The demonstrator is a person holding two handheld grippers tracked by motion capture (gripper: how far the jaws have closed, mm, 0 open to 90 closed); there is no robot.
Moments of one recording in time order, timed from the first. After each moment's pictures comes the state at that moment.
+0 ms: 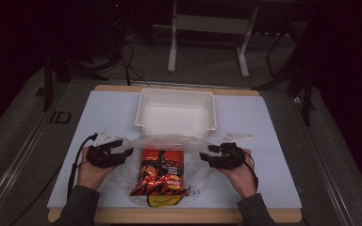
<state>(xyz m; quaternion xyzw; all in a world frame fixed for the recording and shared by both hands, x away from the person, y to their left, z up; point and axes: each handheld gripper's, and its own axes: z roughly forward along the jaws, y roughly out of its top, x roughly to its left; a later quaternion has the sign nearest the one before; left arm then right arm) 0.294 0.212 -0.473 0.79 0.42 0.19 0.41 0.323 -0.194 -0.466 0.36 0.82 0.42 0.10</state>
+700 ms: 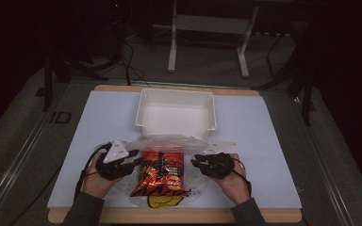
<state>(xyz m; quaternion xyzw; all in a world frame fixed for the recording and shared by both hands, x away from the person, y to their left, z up) 0.268 0.171 -0.467 0.84 0.30 0.21 0.40 0.299 -0.161 -0.468 0.28 0.87 0.40 0.12</state>
